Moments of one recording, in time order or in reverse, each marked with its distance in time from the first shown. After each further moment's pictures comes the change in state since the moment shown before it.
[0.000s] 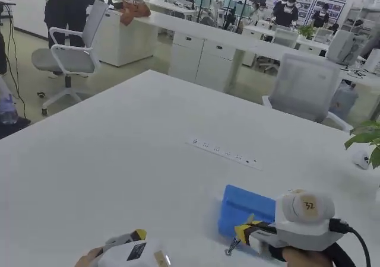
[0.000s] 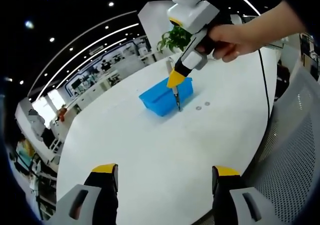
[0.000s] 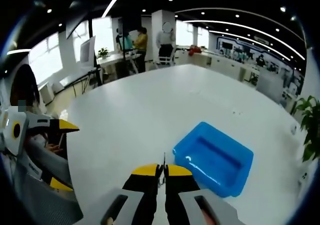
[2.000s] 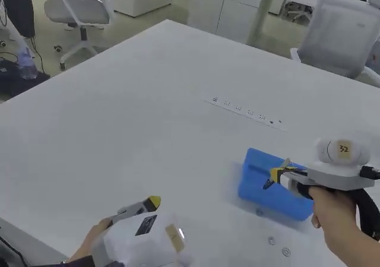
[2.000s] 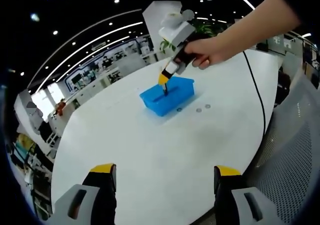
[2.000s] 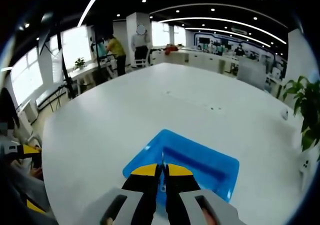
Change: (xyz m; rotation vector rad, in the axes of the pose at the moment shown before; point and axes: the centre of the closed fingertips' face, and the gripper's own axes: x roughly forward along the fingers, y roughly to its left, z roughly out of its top) left arm 0.000 -0.001 0.000 -0.055 -0.001 -0.019; right arm 0.043 -0.074 0.008 0.139 -0.013 -0.139
